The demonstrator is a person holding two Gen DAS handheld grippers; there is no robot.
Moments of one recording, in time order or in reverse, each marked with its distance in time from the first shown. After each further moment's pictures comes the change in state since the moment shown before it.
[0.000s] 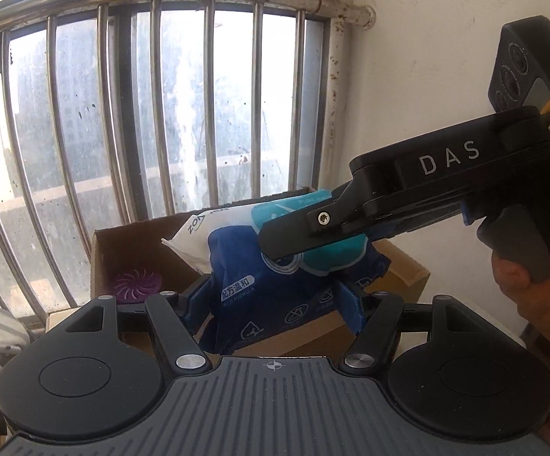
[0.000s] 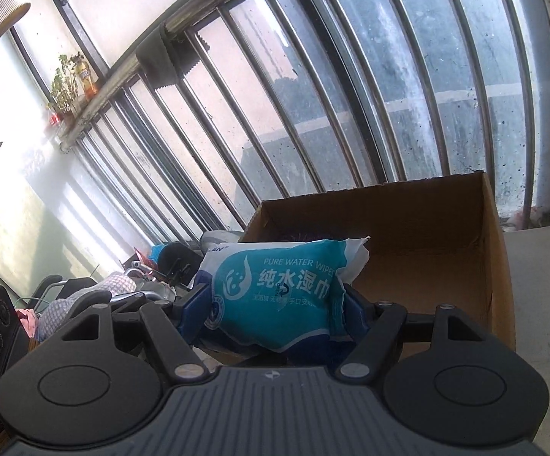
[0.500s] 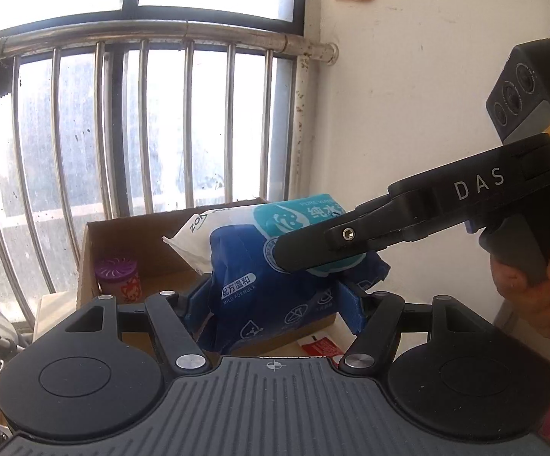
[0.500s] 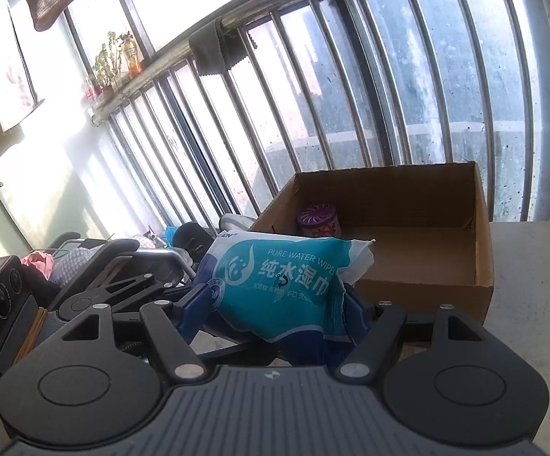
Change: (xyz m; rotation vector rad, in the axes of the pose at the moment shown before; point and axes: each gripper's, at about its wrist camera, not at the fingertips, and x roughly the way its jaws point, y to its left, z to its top) left arm -0.077 -0.052 -0.041 0.012 -0.146 -0.020; right arm -0.081 0.038 -0.076 -0.155 -0.055 0.014
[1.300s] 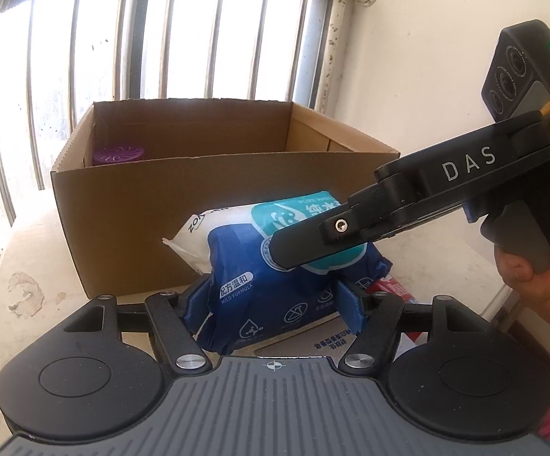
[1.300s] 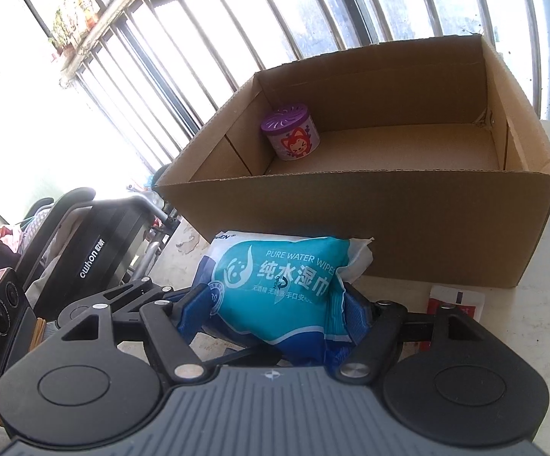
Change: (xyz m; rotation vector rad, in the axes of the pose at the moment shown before) left arm 0.037 0.024 -0.090 -0.110 0.149 0.011; right arm 0.085 -0.042 -0.050 0.105 0.212 0.003
